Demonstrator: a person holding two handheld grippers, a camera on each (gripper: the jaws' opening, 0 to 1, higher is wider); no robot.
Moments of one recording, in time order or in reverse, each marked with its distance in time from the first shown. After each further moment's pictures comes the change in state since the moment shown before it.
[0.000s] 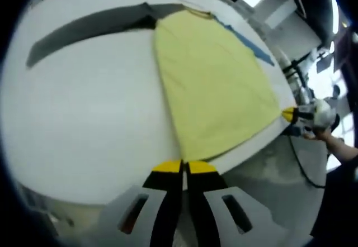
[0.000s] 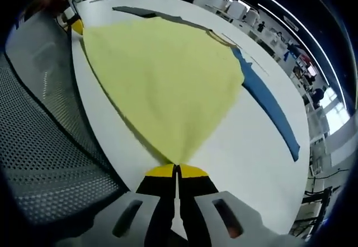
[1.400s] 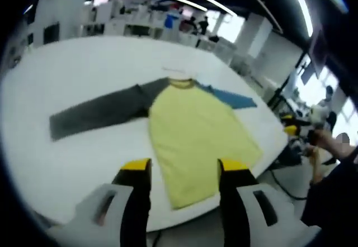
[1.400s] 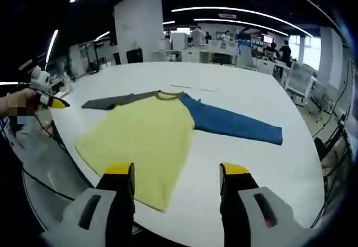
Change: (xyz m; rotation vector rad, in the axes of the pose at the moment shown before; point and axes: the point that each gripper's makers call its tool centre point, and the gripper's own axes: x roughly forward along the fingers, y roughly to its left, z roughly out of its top) left arm -0.109 -0.028 0.112 0.148 -0.457 -0.019; right arm -0.104 -0.098 0.060 0.553 -0.415 -0.077
